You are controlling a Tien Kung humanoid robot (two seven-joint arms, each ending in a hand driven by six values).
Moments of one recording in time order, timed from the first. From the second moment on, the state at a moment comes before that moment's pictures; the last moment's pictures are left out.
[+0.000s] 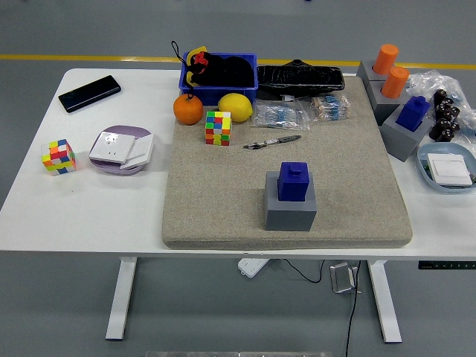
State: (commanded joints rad) left arm -0.15 0.26 -0.44 -0.24 0.46 -0.09 0.18; right arm 0.19 -0.51 1.57 1.13 -1.34 0.19 0.00
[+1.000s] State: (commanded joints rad) left arm -0.15 0.26 -0.47 -0.24 0.47 -0.09 0.18; right arm 0.19 -0.50 1.59 1.13 -1.35 0.19 -0.02
